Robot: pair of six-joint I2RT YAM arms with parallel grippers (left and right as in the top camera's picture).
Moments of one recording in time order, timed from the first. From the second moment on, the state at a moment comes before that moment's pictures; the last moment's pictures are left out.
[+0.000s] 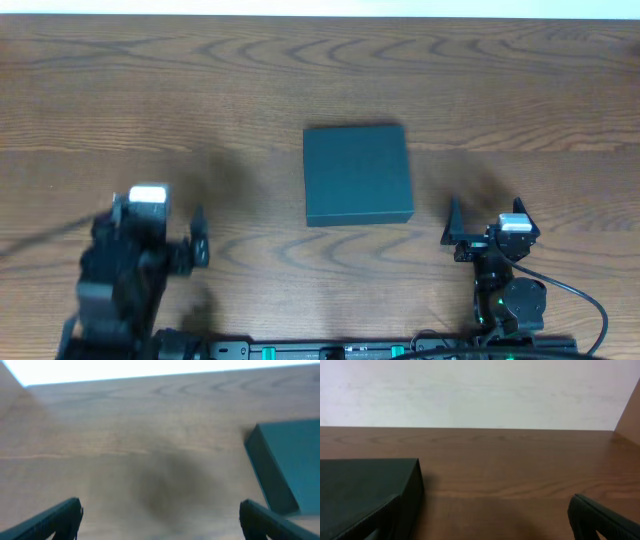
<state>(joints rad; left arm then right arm) -0.14 0.43 0.81 -0.92 -0.10 0.01 0.07 0.01 0.01 -0.06 0.10 0.02</state>
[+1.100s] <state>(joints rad) -0.14 0.01 0.01 -0.09 -0.01 0.02 0.07 0.01 0.01 -0.06 0.10 0.02</state>
